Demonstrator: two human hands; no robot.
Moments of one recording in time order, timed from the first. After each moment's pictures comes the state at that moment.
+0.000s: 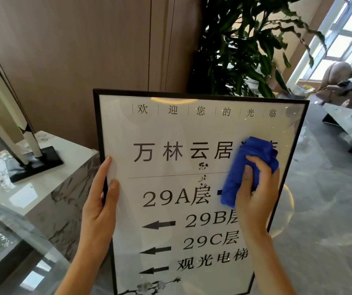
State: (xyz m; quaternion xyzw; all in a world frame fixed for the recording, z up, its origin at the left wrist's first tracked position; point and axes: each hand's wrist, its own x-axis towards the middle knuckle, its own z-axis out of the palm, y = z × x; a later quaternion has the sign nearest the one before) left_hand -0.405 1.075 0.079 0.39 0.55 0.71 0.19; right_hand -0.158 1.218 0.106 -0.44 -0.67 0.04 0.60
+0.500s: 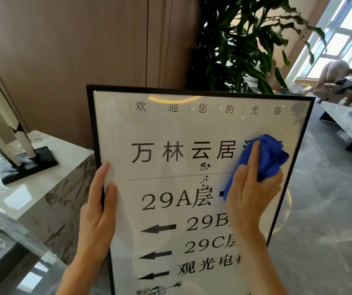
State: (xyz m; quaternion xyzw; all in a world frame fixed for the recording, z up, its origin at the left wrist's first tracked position) left_hand -0.406 1.081 0.070 0.44 0.61 0.65 0.12; right_hand -0.177 1.226 0.099 -0.50 -0.67 -0.05 0.55
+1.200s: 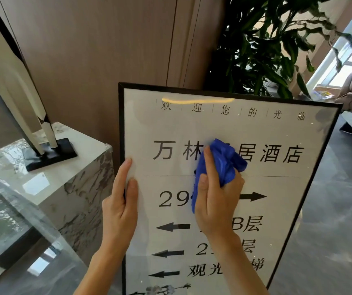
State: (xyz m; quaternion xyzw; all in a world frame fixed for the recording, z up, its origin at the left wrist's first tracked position) left_hand -0.406 1.089 0.055 0.44 0.62 0.65 0.06; right_hand -0.251 1.194 0.082 -0.36 -0.78 0.00 0.52
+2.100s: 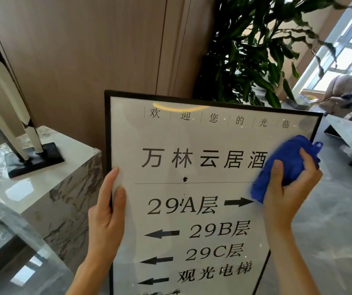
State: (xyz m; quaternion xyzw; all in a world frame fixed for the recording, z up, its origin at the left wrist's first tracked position) left_hand -0.403 1.090 0.056 0.42 0.60 0.67 0.06; right_hand -0.133 1.271 0.117 -0.43 -0.61 0.06 0.66
